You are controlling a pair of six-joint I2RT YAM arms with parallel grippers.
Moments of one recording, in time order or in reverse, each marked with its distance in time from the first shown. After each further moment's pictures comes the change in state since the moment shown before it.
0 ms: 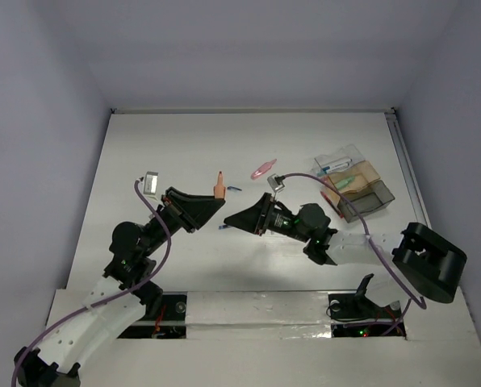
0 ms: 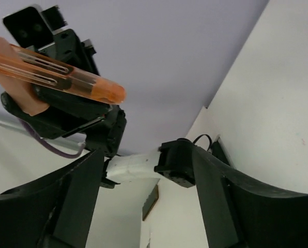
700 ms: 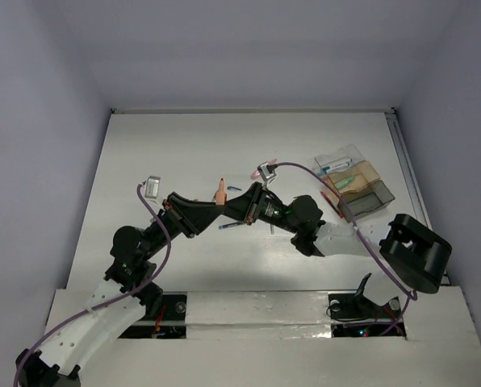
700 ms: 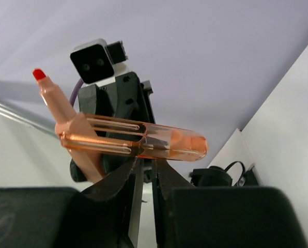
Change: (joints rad) left arm 0.000 -0.036 -0.059 0.021 0.035 -0.064; right arm 0.011 0.140 0.144 0.172 -0.013 0.094
